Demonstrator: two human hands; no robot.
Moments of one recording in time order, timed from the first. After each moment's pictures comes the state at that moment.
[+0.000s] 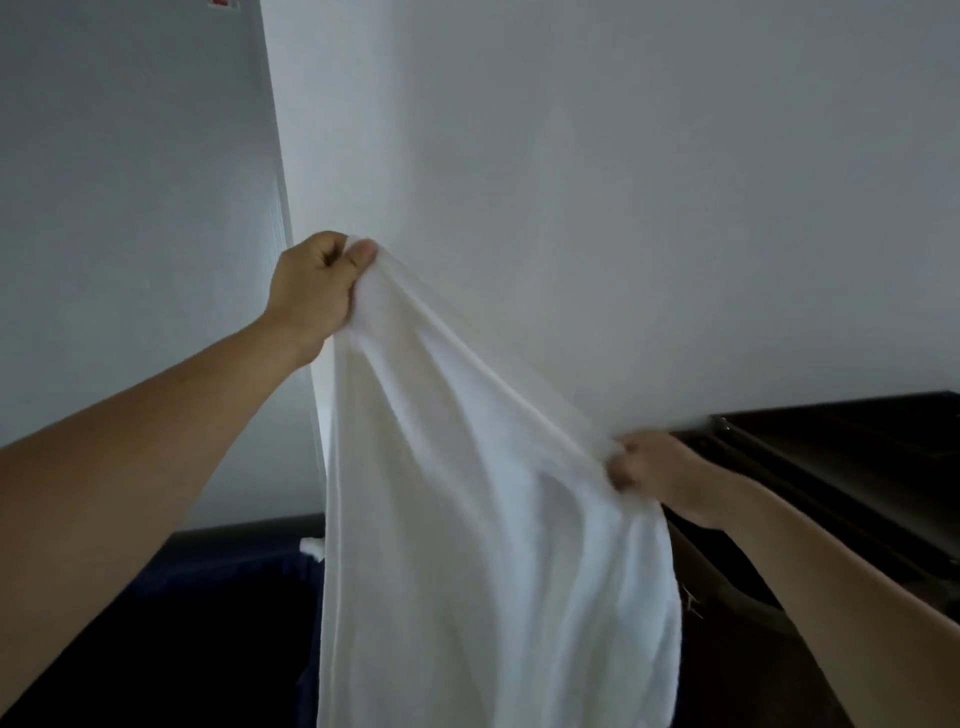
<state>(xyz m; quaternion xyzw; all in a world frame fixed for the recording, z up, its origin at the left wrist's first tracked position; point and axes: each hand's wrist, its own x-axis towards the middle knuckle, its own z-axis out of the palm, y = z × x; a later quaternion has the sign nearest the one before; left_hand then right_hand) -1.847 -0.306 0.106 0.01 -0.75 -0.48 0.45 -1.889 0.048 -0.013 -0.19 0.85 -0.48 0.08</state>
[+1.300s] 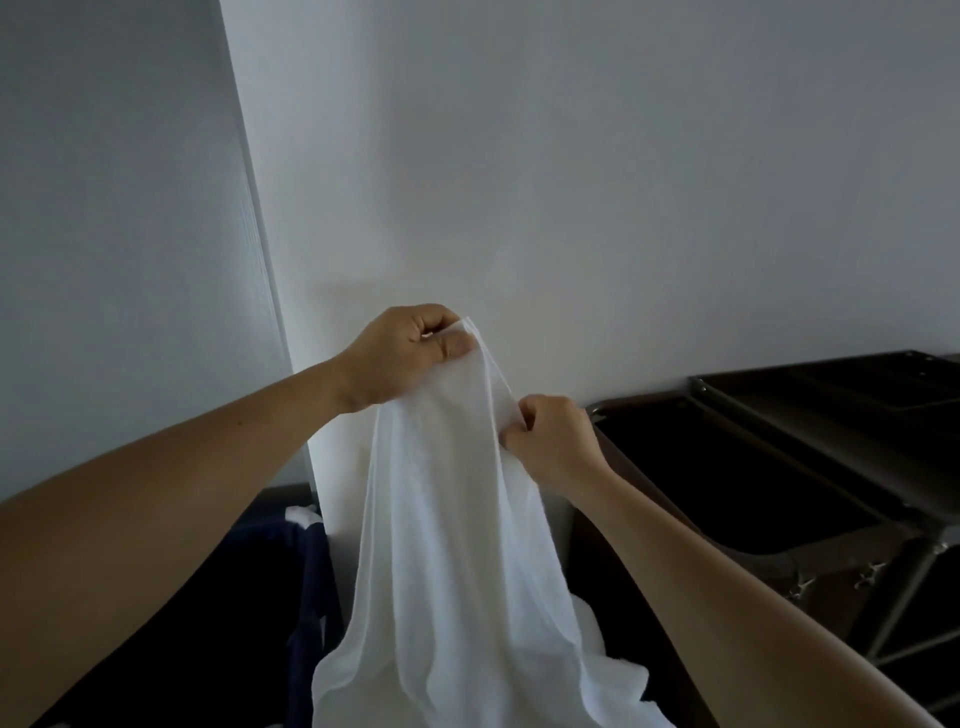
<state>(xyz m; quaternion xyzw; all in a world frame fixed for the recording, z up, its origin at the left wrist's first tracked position) -1.838 -0.228 0.035 -0.15 -0.87 -0.42 0.21 -1.865 -0.030 -0.045 -0.18 0.89 -0.41 -0.12</state>
